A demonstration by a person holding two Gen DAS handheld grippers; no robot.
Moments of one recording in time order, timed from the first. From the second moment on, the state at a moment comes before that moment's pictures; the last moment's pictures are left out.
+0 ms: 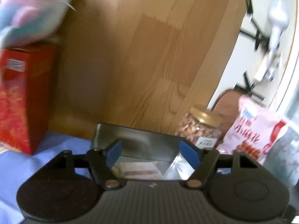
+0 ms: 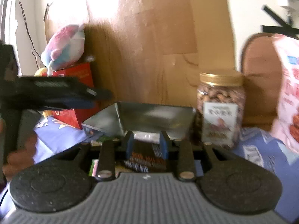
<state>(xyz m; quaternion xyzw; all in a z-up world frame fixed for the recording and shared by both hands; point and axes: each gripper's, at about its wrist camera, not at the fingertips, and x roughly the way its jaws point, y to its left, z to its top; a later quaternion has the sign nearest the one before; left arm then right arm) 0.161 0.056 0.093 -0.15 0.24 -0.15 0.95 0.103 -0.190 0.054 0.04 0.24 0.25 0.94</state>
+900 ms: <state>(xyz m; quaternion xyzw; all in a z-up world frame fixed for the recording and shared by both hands) 0.049 0.065 0.007 -0.17 0.28 -0.17 0.93 0.063 -0.209 -0.002 -0.02 0.31 0.21 0.93</state>
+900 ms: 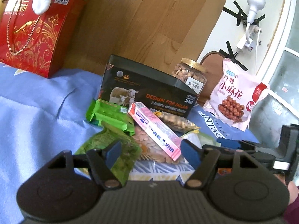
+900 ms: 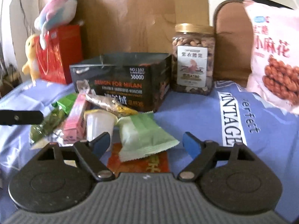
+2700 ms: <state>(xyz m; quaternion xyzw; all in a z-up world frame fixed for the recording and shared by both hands) 0.023 0.101 0.003 -0.23 0.30 -0.20 0.90 -0.009 -0.185 0.011 0.11 0.33 0.32 0.88</state>
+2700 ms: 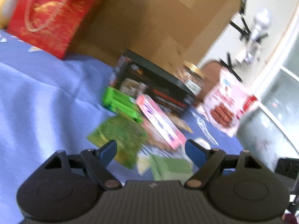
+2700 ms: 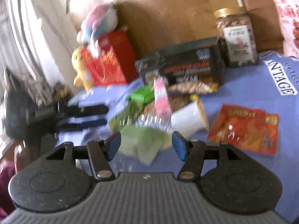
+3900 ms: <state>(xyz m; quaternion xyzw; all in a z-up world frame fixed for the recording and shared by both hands) 0.095 0.046 0.104 -0.13 0.24 -0.24 0.93 0.058 -0.136 0.058 -0.03 0.18 0.30 0.94</state>
